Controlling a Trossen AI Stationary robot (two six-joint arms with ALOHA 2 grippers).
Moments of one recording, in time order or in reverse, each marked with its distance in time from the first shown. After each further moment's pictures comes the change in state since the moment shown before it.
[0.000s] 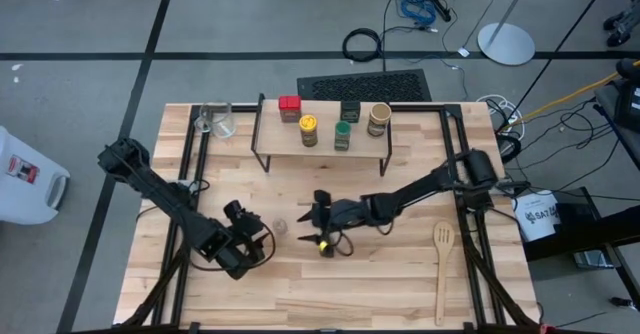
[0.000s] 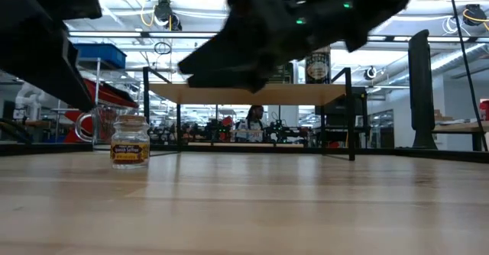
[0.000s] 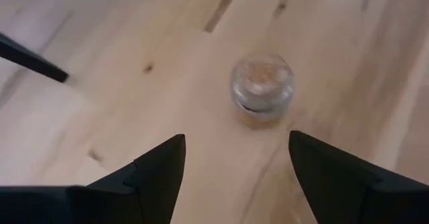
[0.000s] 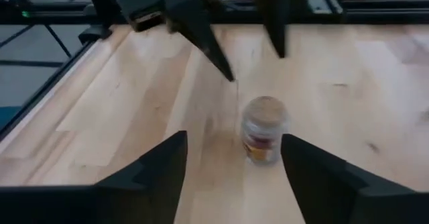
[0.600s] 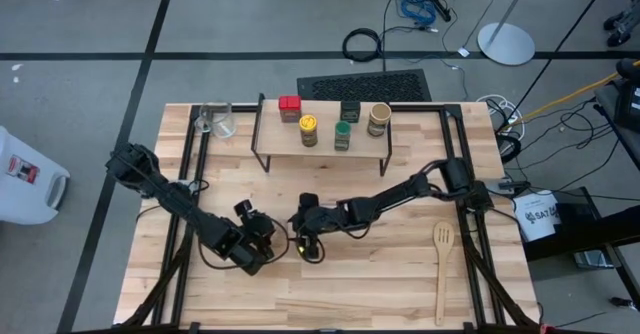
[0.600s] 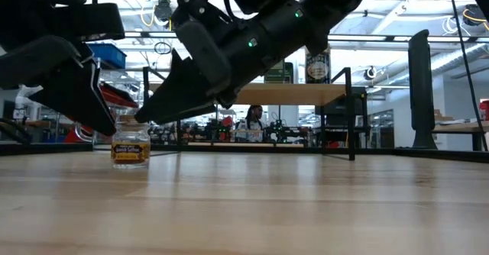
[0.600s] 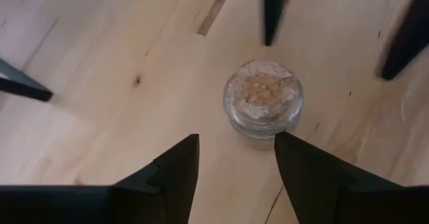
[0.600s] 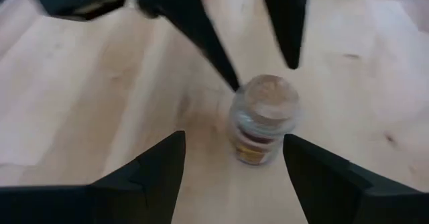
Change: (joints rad) left arm 0.088 0.103 0.000 0.135 0.022 0.155; right arm -0.012 0.178 0.261 -0.266 0.061 -0.037
